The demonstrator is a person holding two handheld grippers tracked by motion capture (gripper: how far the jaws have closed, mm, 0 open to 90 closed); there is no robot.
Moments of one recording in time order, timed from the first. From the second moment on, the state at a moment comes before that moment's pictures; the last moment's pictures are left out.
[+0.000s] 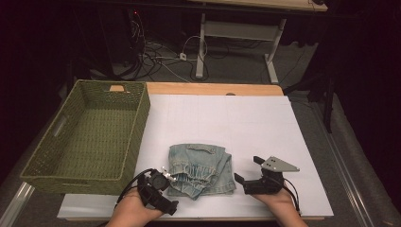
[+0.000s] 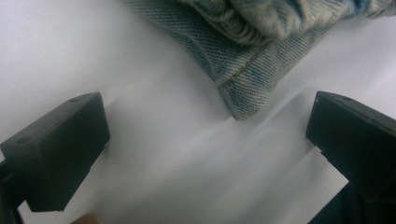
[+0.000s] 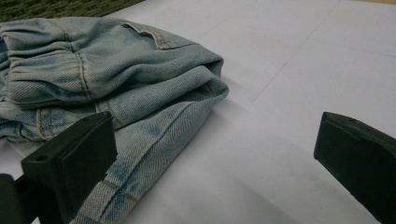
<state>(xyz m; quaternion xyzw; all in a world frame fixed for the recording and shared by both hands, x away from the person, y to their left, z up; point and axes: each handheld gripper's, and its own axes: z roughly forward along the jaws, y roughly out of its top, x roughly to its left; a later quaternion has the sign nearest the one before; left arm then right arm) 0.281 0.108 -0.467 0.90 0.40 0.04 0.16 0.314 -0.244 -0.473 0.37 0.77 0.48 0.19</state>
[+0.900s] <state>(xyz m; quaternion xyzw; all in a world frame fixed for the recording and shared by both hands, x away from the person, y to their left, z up) 0.310 0.081 -0.446 0.93 0.37 -0.01 0.06 0.313 -0.245 -0.472 0.37 0.77 0.48 0.18</state>
